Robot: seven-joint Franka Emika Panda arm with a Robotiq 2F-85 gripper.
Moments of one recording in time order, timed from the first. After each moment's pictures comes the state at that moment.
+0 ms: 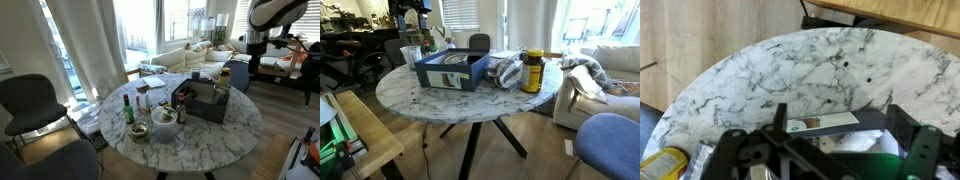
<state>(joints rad) -0.17 -0.47 -0.32 -2.57 -0.30 2.02 -0.52</state>
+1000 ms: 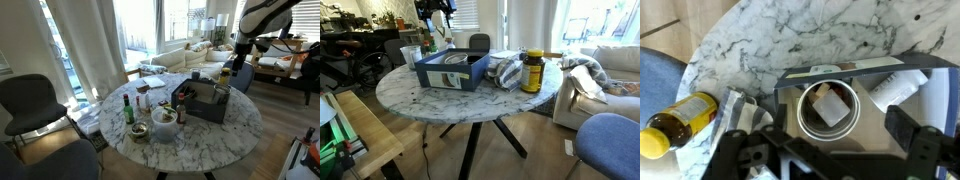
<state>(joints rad) -0.16 -0.31 -0.31 -2.51 -0.26 2.32 -0.51</state>
